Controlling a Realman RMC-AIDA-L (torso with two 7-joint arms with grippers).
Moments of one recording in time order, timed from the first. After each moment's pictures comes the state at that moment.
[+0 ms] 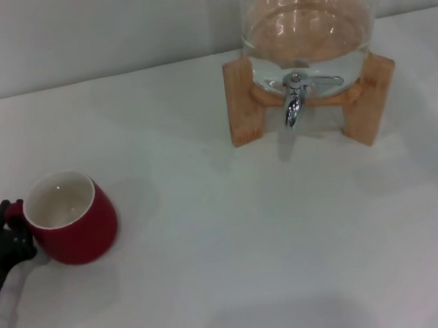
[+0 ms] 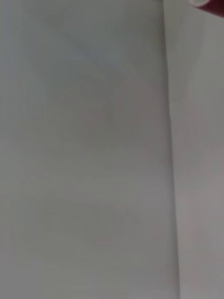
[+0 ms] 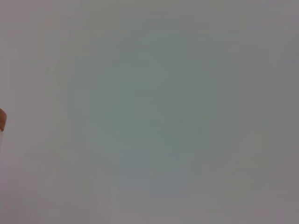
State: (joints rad) left arm -0.31 -2.08 -1.14 -0.31 -0.24 -0.90 2.82; right arm 0.38 1.98 2.45 0.31 -0.66 1.23 -2.74
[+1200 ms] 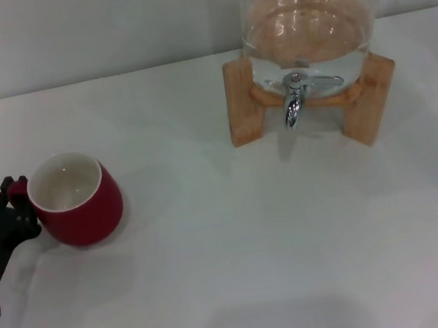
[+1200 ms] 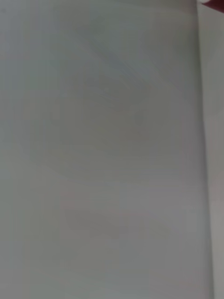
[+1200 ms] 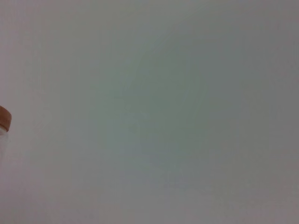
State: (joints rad) left arm -0.31 -2.08 -1.15 -0.34 -0.25 -0.94 2.82; right arm 0.39 1.98 2.45 0.31 -0.66 1.23 -2.74
